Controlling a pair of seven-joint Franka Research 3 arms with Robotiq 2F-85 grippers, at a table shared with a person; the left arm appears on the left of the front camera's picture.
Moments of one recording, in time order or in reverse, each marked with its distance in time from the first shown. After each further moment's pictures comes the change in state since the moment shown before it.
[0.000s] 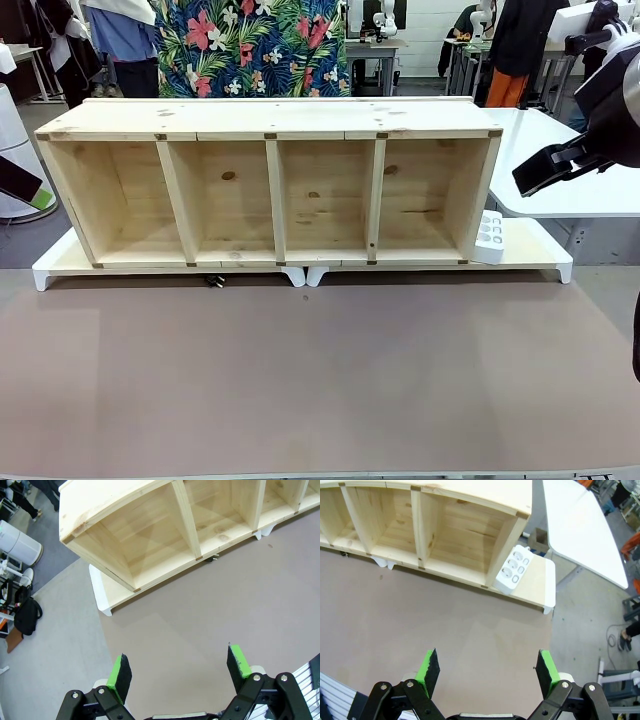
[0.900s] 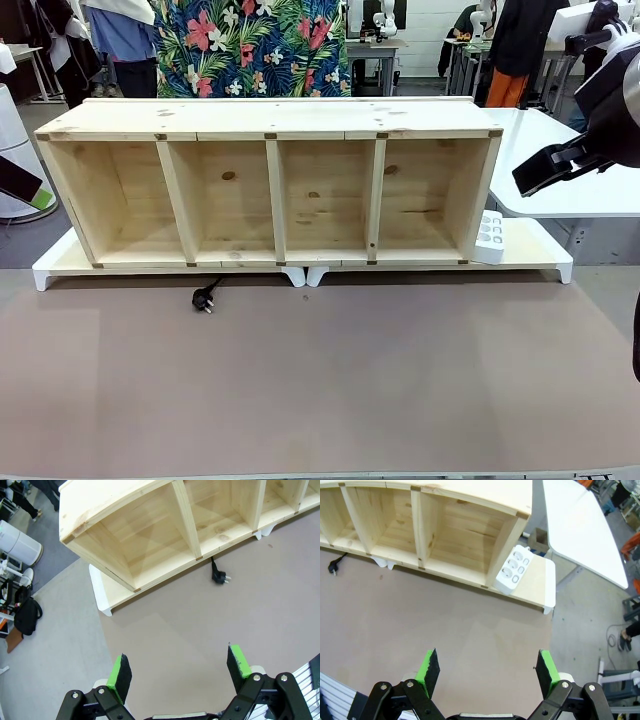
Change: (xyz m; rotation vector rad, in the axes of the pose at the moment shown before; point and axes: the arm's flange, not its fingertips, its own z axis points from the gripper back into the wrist) left arm 0.000 0.000 0.000 0.000 0.000 0.000; right arm 0.000 0.000 0.000 0.000 0.000 0.000
